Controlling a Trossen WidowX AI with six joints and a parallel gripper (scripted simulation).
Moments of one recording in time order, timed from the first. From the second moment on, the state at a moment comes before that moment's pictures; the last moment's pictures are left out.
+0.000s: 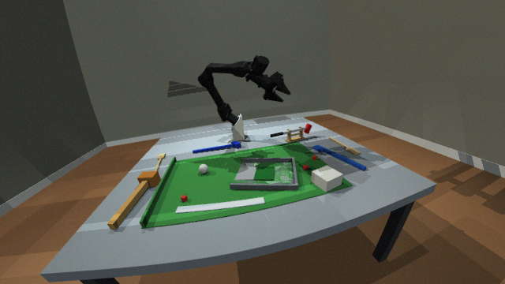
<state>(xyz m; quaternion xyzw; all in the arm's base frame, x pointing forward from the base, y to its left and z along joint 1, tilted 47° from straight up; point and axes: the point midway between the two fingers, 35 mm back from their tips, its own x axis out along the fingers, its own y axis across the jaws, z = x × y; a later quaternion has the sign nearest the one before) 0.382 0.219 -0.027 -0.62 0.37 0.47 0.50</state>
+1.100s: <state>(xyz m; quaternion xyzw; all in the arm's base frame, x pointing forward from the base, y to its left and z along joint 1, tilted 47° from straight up) 0.256 0.083 -0.167 -0.57 0.65 0.39 0.32</state>
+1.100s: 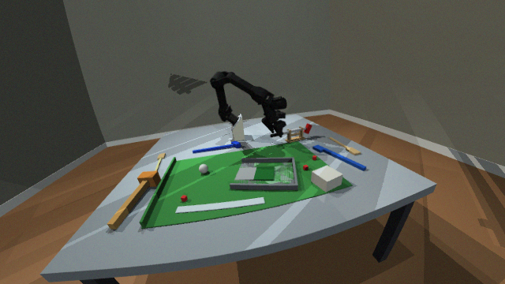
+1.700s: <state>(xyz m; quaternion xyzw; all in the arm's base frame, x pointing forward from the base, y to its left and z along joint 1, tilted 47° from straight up) 0.253 0.067 -0.183 -0.57 0.65 0.39 0.32</state>
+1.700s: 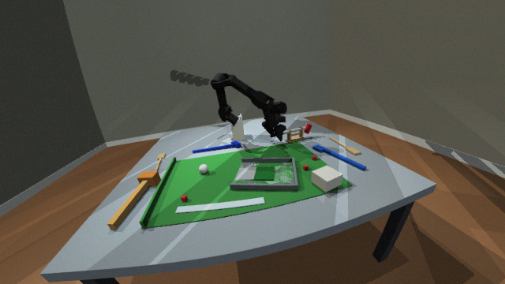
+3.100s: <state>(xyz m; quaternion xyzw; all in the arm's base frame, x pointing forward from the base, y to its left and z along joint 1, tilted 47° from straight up) 0.263 0.121 -0.131 -0.57 0.65 0.40 0.31</state>
